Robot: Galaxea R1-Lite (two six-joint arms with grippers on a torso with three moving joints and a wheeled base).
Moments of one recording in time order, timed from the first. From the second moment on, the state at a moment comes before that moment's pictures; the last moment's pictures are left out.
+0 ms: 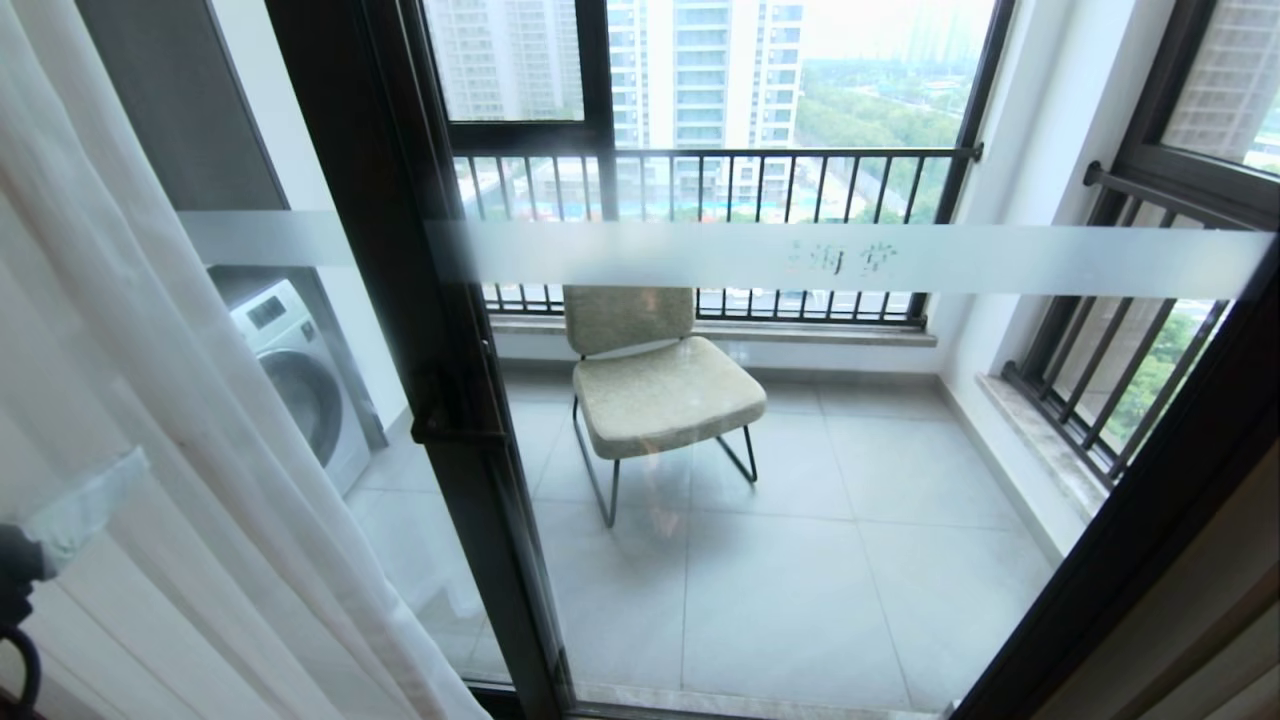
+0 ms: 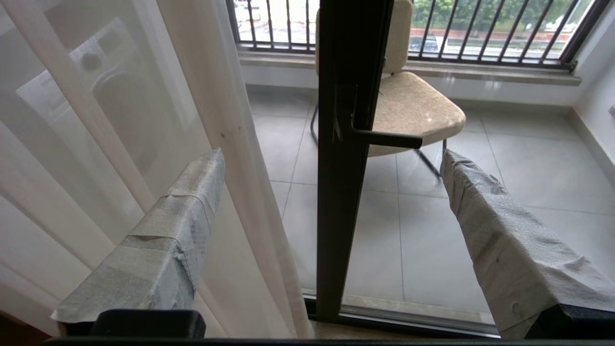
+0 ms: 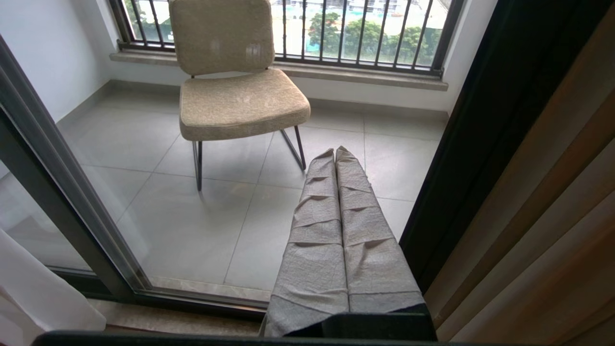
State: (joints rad) left arm 0.09 0.77 -0.44 -0.22 -0.06 -0.01; right arm 0.01 0.00 0.00 0.00 0.00 -0.06
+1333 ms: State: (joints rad) left arm 0.17 0.27 -0.05 -0.14 -0.11 0.01; right arm 0.01 0.00 0.00 0.00 0.00 -0.06
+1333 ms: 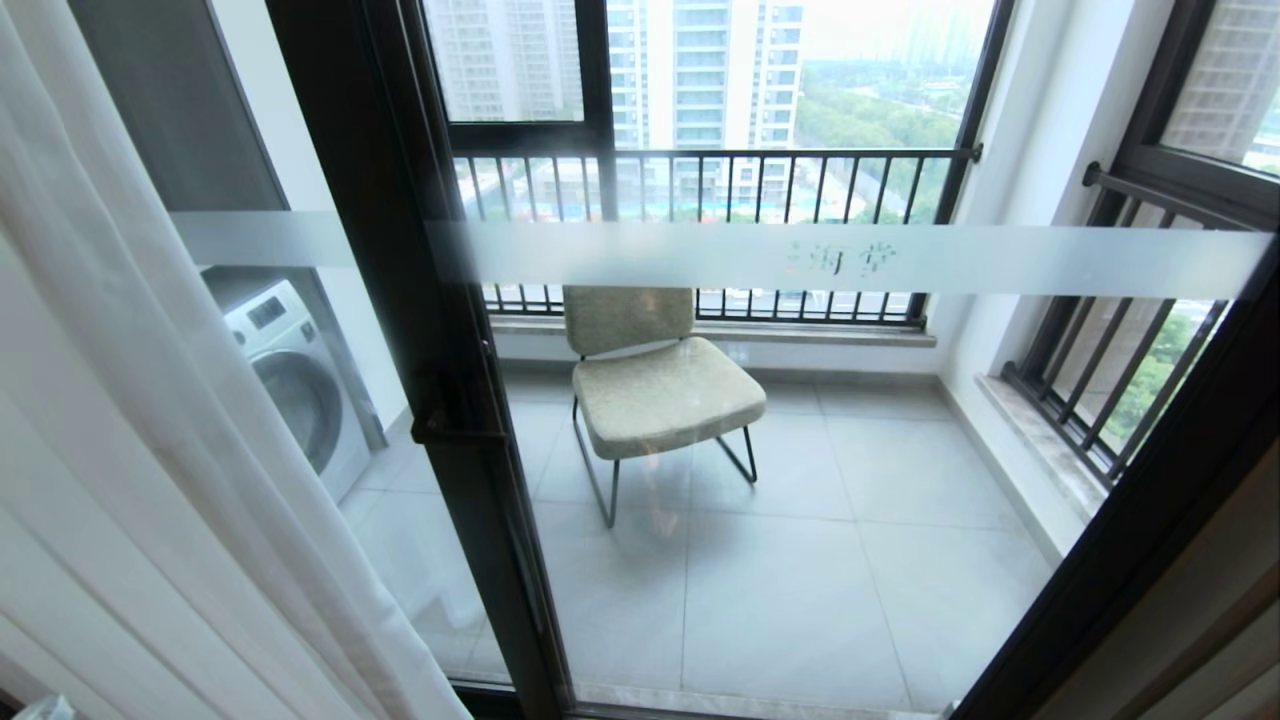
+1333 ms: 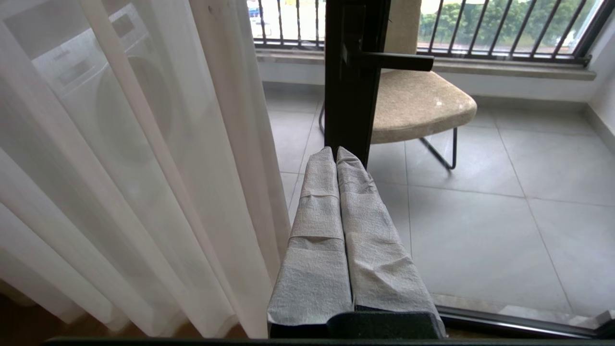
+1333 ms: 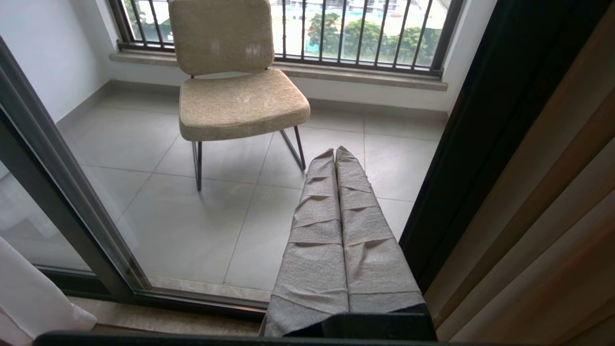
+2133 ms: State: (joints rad) left arm 0.12 0.27 -0.08 -0.17 -0.11 0.01; right arm 0.01 0.00 0.00 0.00 0.00 -0.06
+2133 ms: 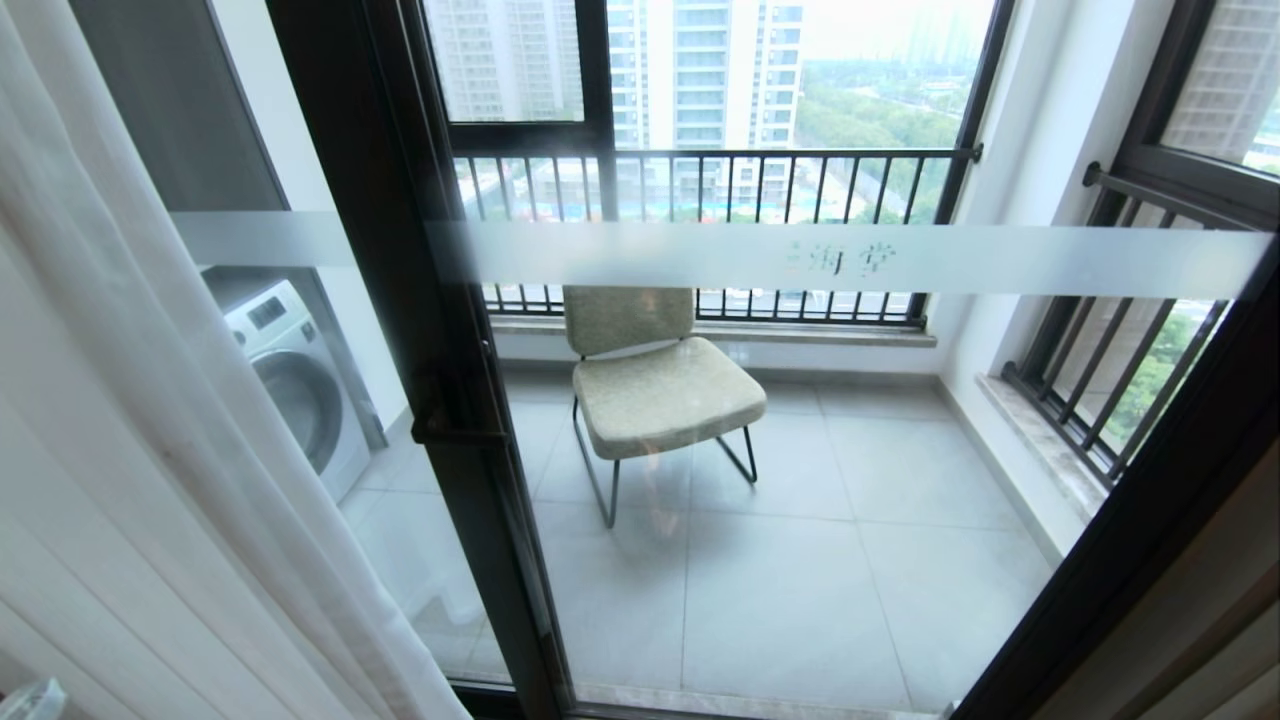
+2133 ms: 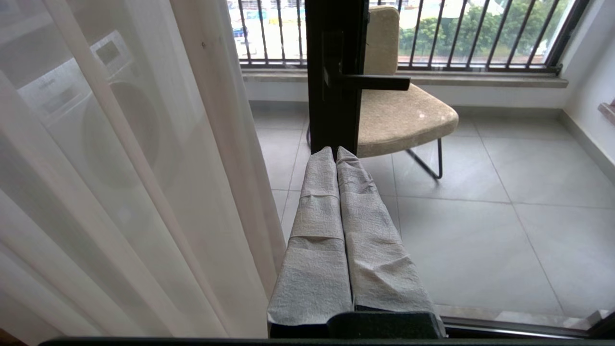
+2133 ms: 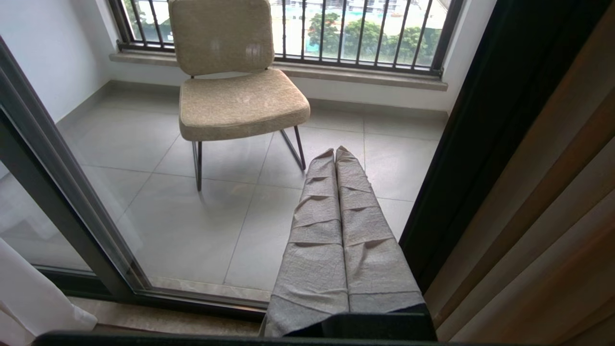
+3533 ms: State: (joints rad) left arm 0.01 0.00 0.00 -0.05 0.03 0.00; right arm 0.01 0.00 0.00 0.00 0.00 -0.06
